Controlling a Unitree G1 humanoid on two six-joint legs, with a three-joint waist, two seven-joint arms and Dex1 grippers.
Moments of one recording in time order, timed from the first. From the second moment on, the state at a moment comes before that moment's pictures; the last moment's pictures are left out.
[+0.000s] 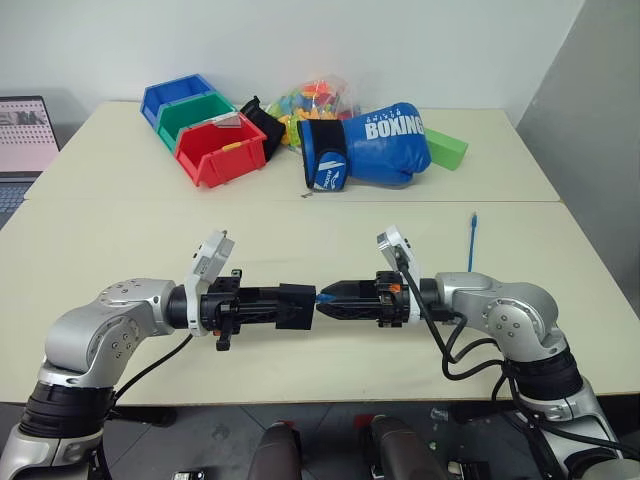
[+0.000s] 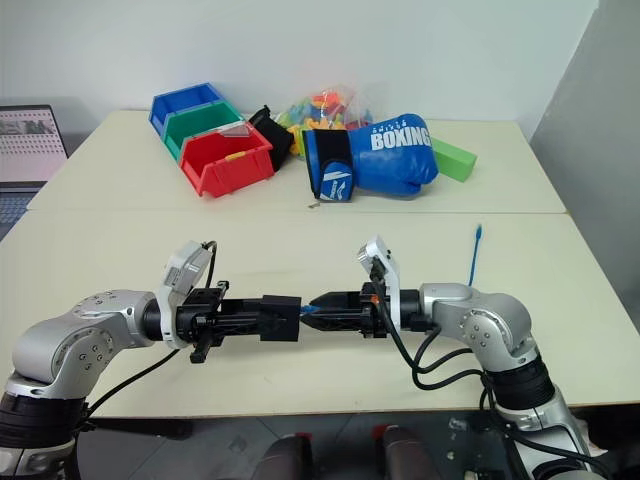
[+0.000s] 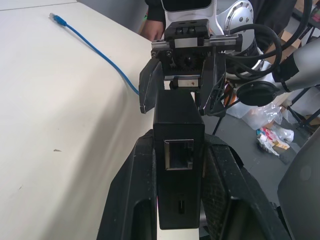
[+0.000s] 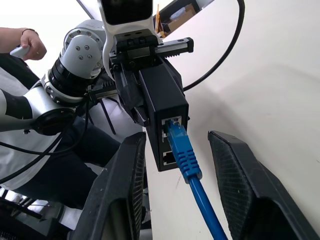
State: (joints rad) left arm -0.28 0.81 0.07 -0.20 -0.82 0.76 -1.26; right arm -0.53 -0.39 0.18 -0.28 0.85 1.03 0.79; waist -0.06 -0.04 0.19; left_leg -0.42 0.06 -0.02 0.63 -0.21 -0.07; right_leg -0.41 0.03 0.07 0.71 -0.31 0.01
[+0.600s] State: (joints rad) left arm -0.27 0.81 0.07 -0.20 -0.82 0.76 -1.26; right arm -0.53 -0.39 0.18 -0.28 0.84 1.03 0.80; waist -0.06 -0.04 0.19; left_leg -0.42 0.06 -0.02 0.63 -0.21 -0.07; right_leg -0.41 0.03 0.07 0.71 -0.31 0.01
